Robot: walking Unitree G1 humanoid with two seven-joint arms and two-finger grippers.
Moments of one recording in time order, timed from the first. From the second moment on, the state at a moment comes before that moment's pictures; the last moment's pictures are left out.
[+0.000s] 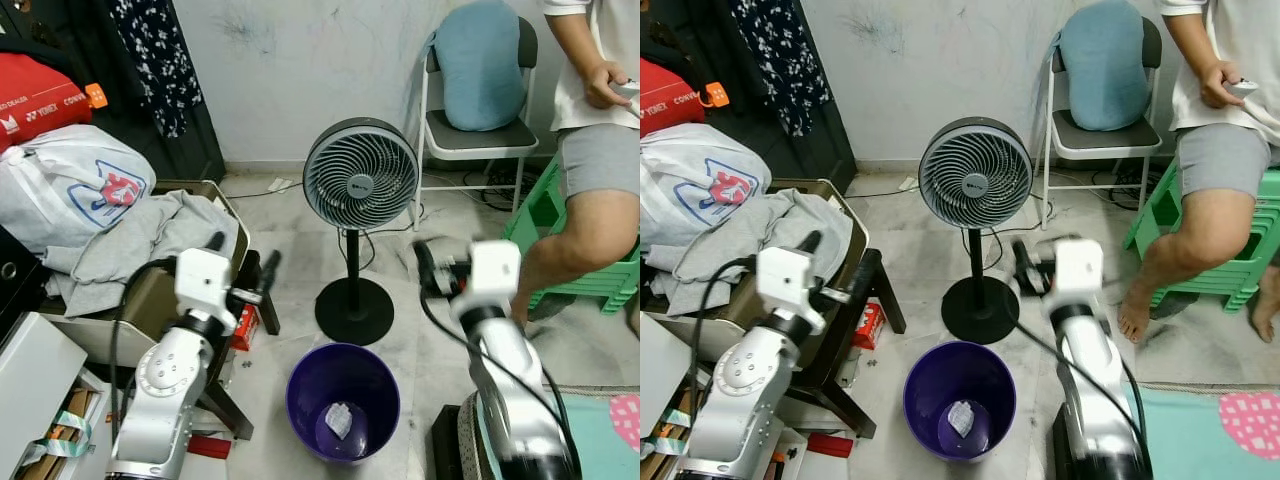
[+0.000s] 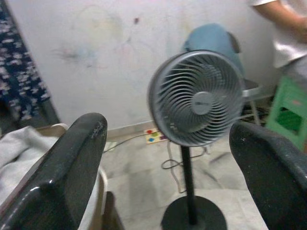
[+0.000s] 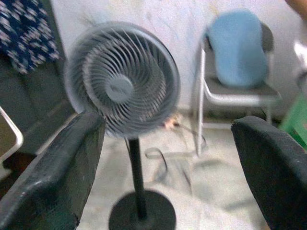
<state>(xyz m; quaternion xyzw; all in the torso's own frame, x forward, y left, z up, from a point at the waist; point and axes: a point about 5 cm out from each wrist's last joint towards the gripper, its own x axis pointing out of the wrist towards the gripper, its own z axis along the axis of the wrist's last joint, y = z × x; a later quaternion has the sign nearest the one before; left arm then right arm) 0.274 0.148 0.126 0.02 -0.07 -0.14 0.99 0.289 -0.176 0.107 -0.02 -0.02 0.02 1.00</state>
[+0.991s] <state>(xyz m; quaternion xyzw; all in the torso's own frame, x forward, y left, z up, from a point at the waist) 0.257 0.133 0.104 0.01 -0.04 -0.17 0.99 0.268 -0.164 0.094 -0.05 0.00 0.05 1.00</state>
